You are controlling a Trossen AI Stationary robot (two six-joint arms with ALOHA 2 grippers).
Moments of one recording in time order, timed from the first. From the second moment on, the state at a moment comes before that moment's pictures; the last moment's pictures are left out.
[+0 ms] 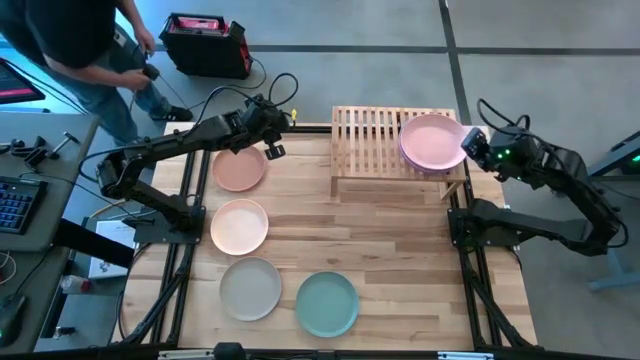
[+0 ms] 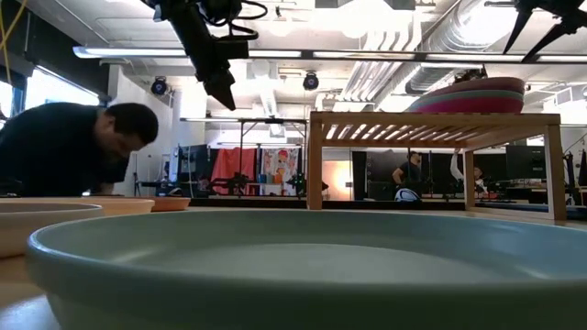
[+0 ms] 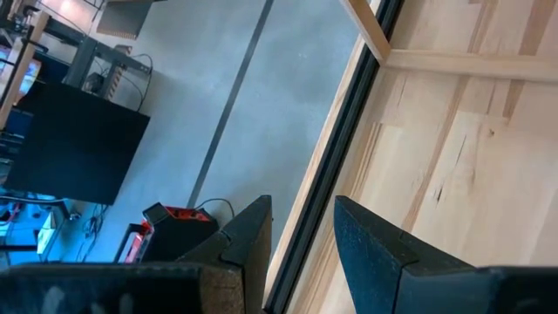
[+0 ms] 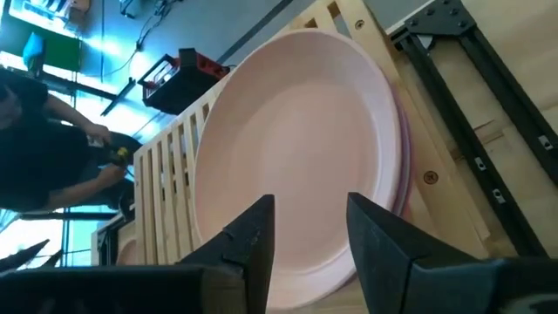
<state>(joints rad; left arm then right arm) 0.50 1.42 1.19 -0.53 -0.47 0.47 -0.55 0.61 1.13 -1.31 0.40 1.35</state>
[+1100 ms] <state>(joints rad) 0.51 1.42 1.04 -0.87 -0.16 -0.21 -0.55 0.86 1.13 -0.60 -0.19 0.61</state>
